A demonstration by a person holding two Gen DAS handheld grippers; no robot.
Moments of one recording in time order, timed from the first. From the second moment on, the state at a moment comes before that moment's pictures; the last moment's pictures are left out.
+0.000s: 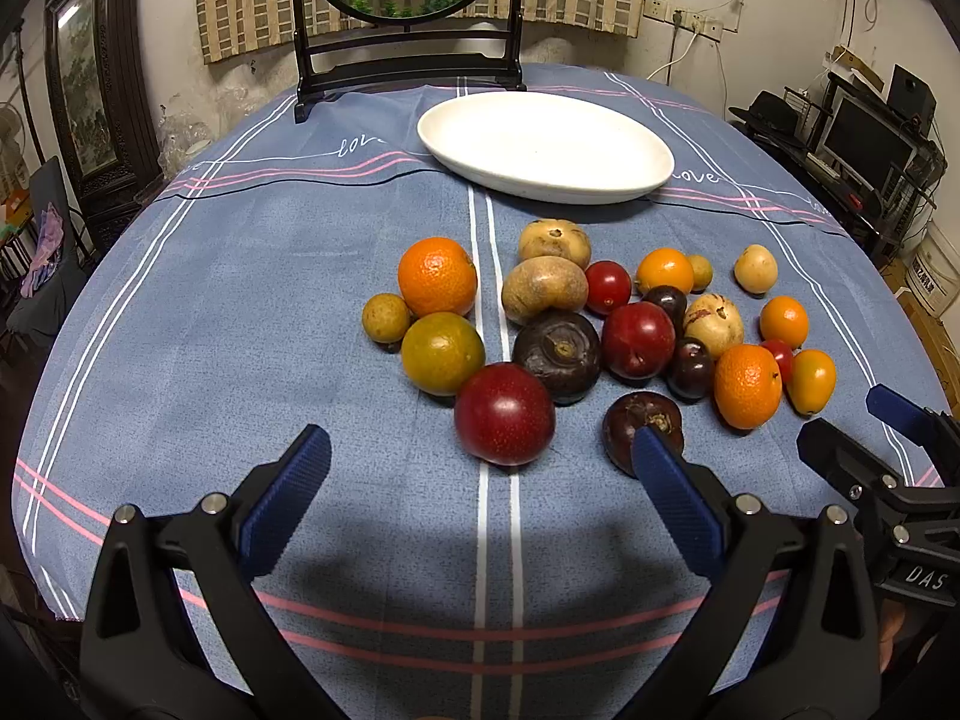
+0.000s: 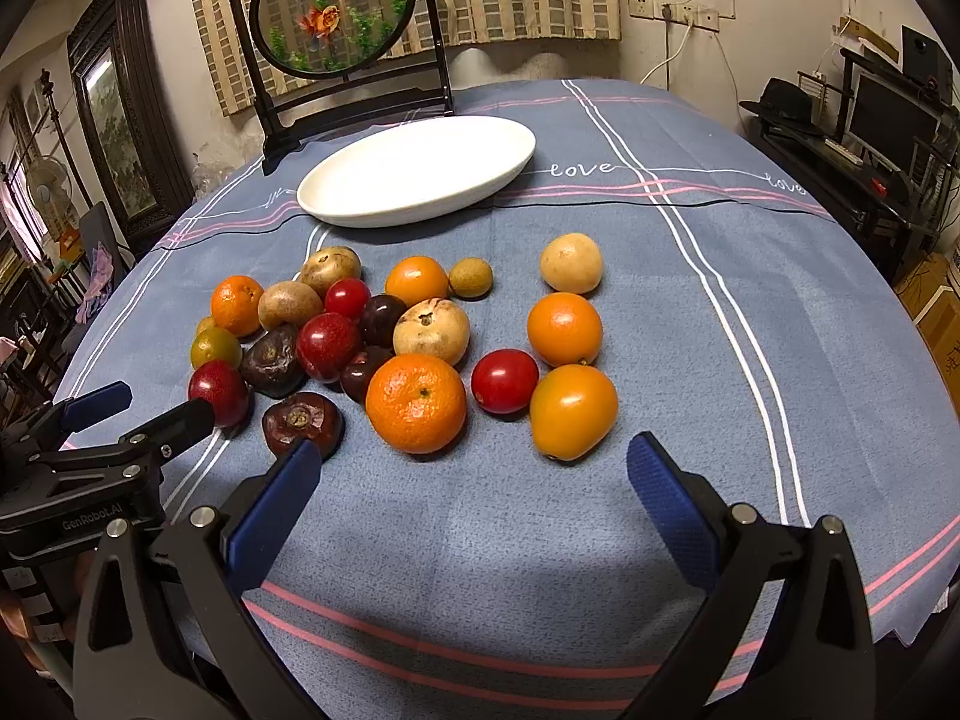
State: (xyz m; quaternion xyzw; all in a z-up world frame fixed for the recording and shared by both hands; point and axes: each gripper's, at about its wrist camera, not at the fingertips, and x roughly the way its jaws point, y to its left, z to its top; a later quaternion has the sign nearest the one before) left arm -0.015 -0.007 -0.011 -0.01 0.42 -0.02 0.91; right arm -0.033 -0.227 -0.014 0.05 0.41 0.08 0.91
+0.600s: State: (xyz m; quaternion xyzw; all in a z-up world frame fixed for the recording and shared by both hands) left arm -0.012 -0.001 -0.017 0.00 0.43 -0.01 0.90; right arm -0.028 -0.238 -0.020 0.03 0.41 0.06 0.91
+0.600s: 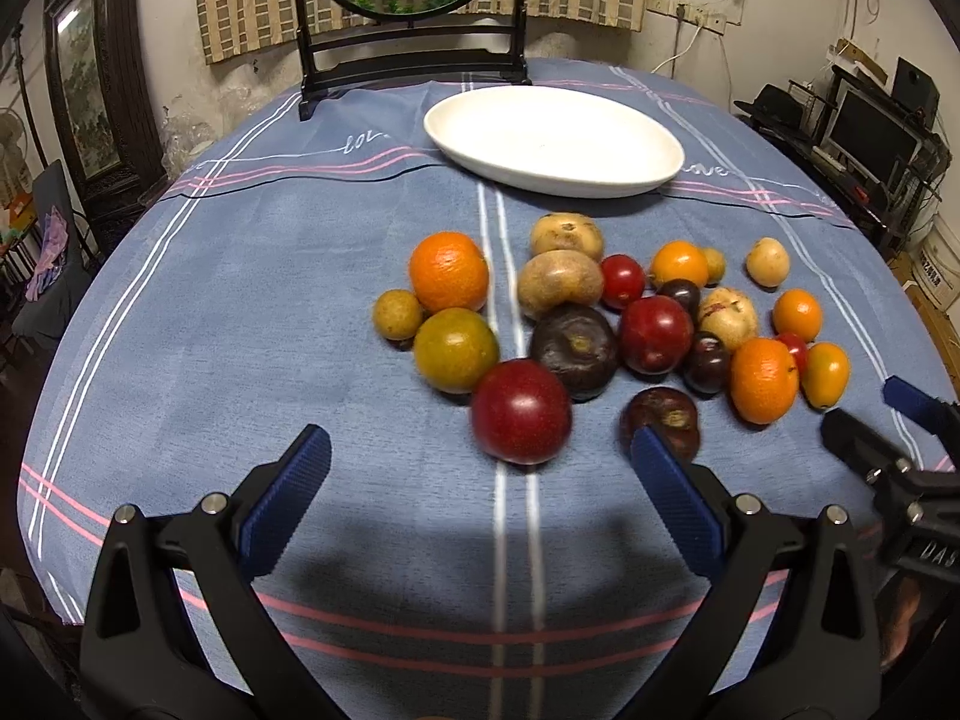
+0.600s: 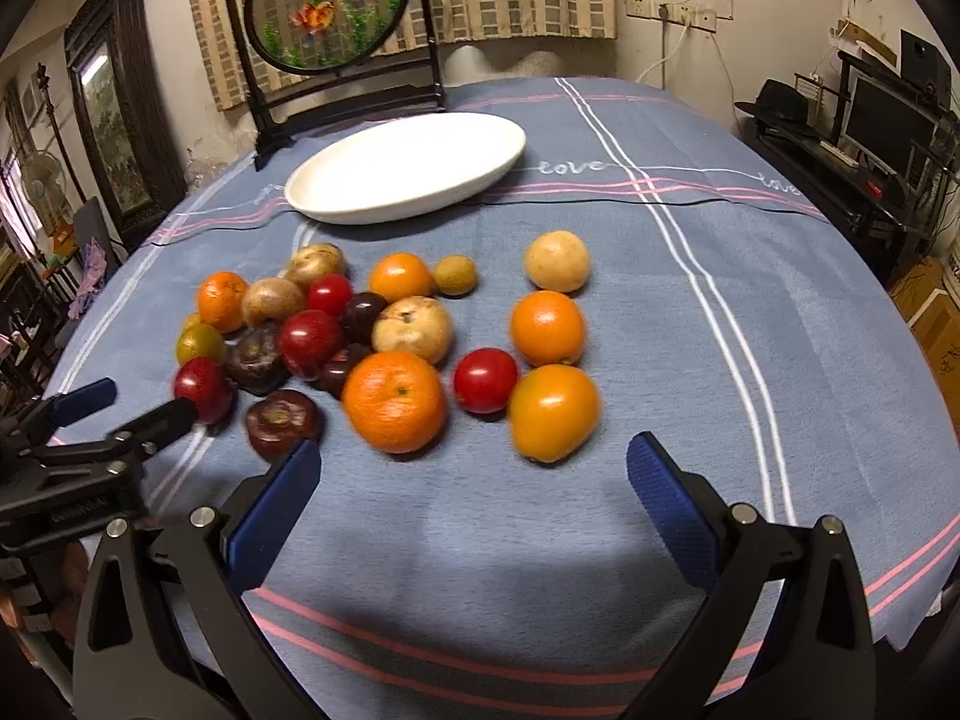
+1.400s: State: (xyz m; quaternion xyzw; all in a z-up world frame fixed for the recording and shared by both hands) left arm -0.004 0.026 -0.023 -0.02 0.43 -0.05 0.90; right arm 0.009 -0.247 -0.047 -0.03 0.47 0.09 0.88
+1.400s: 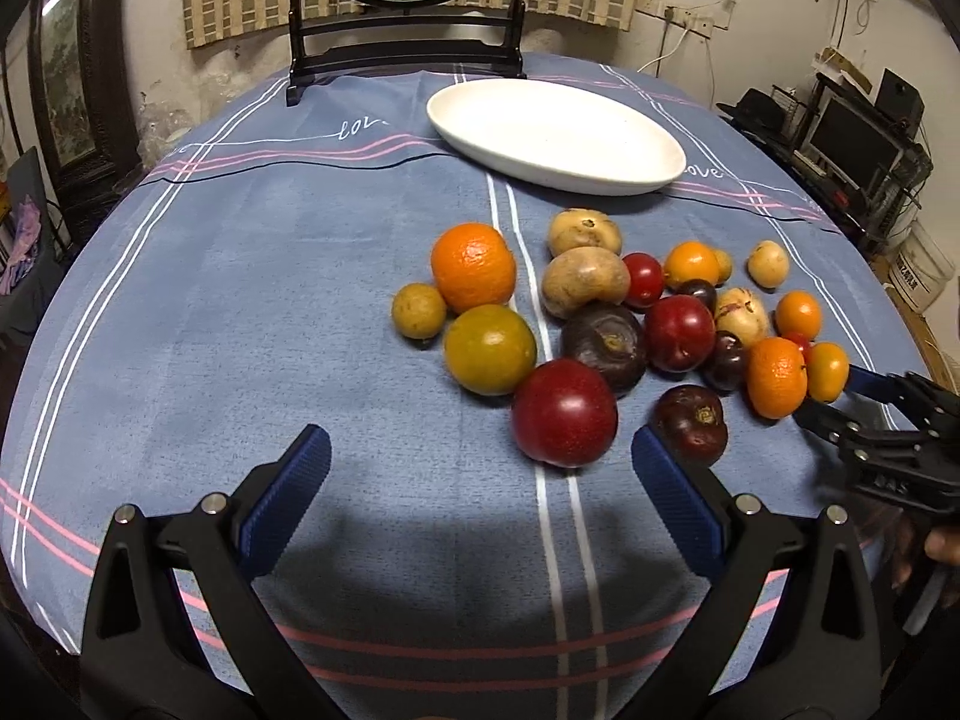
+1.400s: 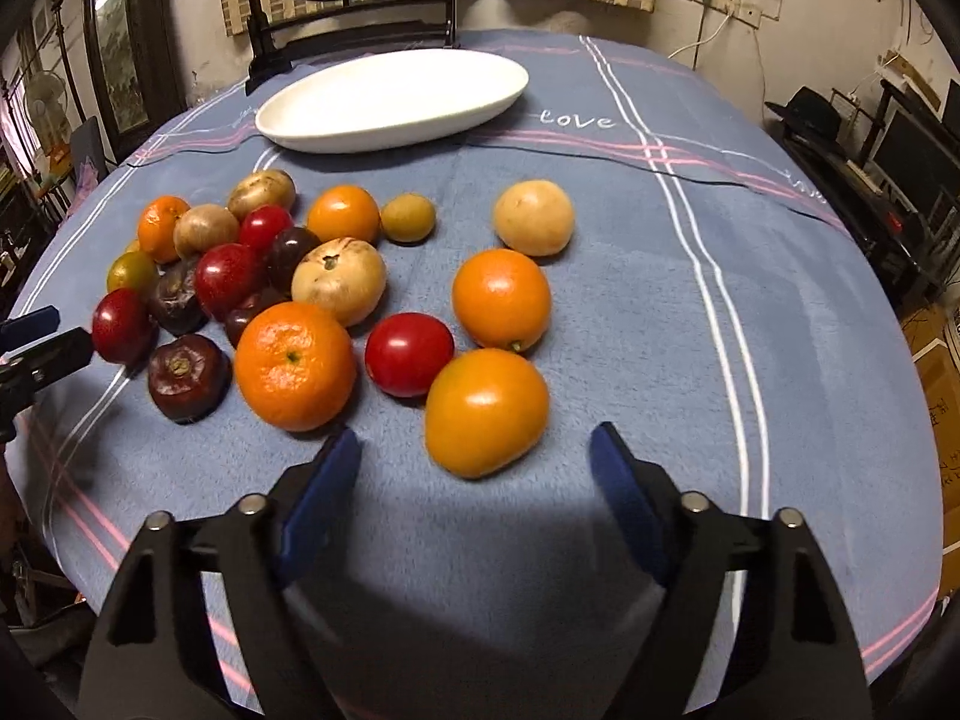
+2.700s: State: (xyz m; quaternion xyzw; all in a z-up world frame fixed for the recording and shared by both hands) left arm 0.024 -0.002 -0.043 -0.03 0.50 -0.08 0.86; right arm -0.005 -0.269 -0.041 0.04 0.45 0.13 0.88
